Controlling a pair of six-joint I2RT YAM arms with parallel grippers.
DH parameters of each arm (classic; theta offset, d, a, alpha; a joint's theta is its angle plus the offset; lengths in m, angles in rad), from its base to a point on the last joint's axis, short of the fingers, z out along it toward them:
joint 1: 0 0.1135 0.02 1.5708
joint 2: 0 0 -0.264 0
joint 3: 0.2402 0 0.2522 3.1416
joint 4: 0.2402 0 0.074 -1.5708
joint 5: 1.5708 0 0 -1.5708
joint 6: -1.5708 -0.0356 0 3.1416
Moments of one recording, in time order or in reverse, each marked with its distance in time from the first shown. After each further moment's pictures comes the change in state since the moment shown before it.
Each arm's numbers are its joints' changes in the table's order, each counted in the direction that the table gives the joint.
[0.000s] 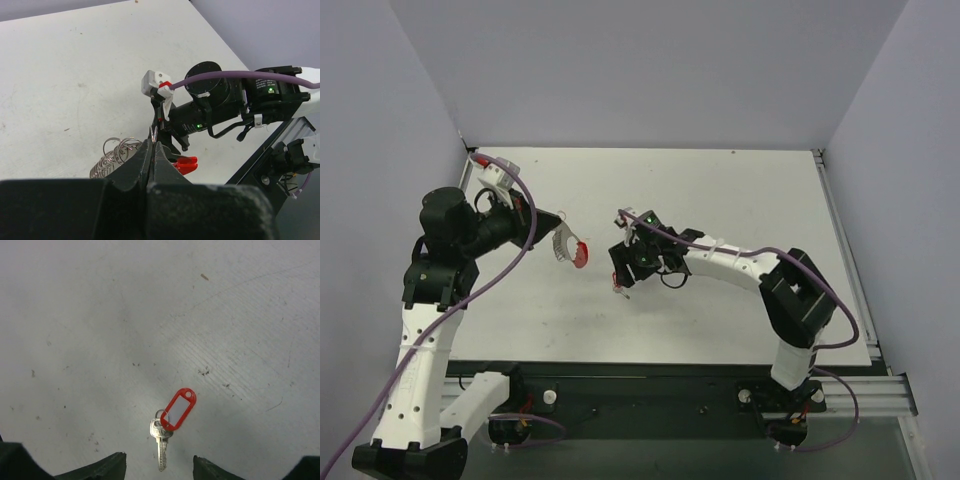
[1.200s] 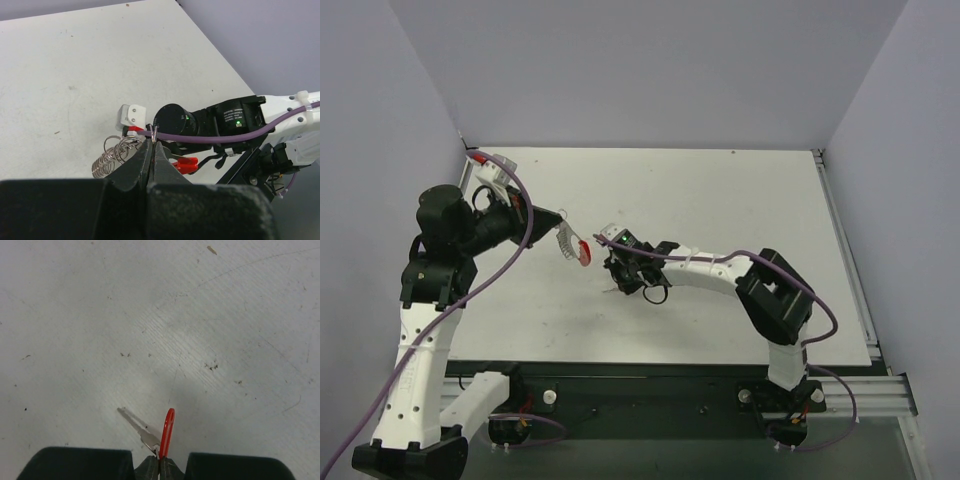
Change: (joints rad) left arm 0.005 -0.008 0.024 -0.003 0.033 0.047; right arm 0.127 -0.136 0.068 0.036 0.221 0.025
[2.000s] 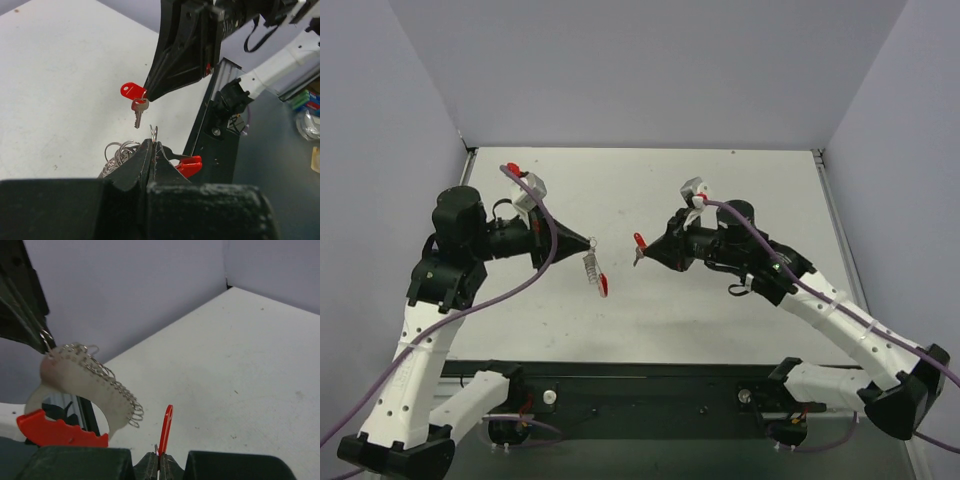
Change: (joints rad) left arm -0.128 -0.003 0.000 -0.013 0.271 -0.127; right arm -0.172 0.759 -0.210 -0.068 -0.344 -0.037
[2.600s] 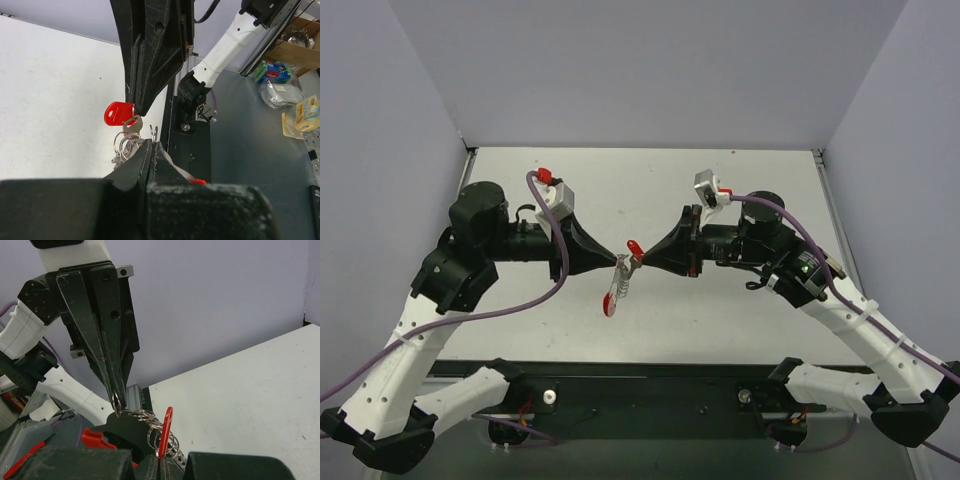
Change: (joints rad) left arm -0.303 -0.050 0.120 0.004 -0.012 -0.039; right arm -0.001 0.092 0.153 0.058 -0.309 -0.025
